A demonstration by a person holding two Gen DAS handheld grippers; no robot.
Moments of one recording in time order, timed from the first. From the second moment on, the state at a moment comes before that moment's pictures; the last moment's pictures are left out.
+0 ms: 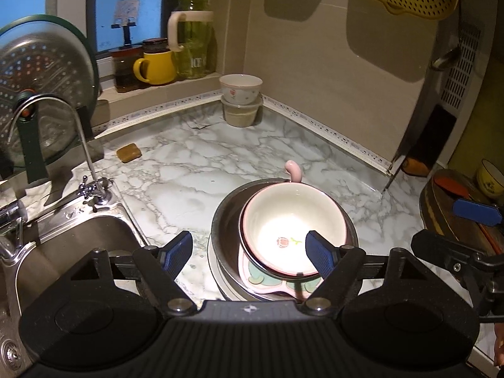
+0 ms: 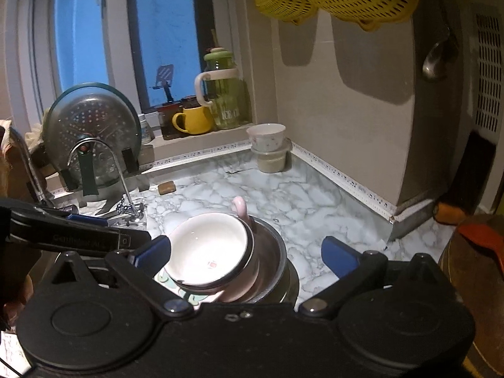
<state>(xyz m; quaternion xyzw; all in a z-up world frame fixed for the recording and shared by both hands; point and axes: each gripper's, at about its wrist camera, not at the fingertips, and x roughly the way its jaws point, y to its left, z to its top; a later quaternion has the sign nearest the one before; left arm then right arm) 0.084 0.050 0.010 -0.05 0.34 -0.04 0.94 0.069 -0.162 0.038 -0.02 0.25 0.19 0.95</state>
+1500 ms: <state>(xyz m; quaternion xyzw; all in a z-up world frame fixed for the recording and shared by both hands) 0.047 0.037 0.025 -0.03 0.27 -0.03 0.96 0.053 -0.165 0.035 0.00 0.24 0.18 0.96</state>
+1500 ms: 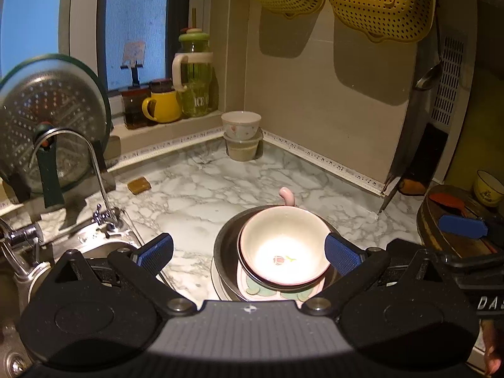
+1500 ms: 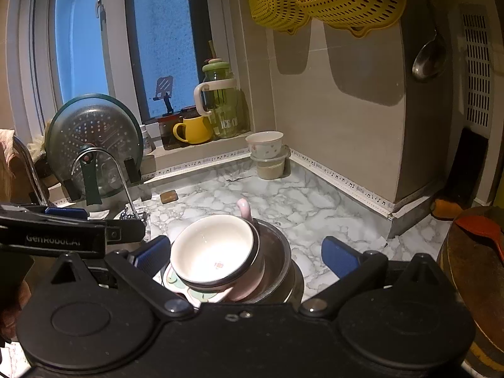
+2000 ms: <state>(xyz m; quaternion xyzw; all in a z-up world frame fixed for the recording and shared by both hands) 0.043 0.039 0.025 -0.03 0.27 -0.03 0.96 0.057 -0.164 0.039 0.01 0.23 0.17 0.96</state>
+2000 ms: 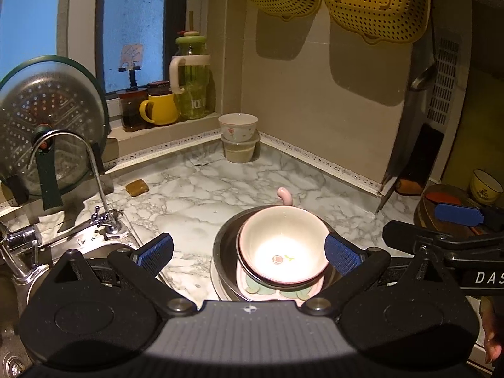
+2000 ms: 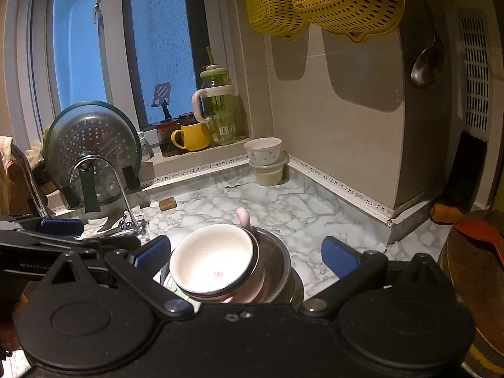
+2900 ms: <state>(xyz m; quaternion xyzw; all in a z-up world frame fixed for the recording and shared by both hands) 0.048 0.041 0.022 -0.03 0.27 -0.03 0.96 0.063 -0.162 0.034 0.01 0.23 0.17 0.96</state>
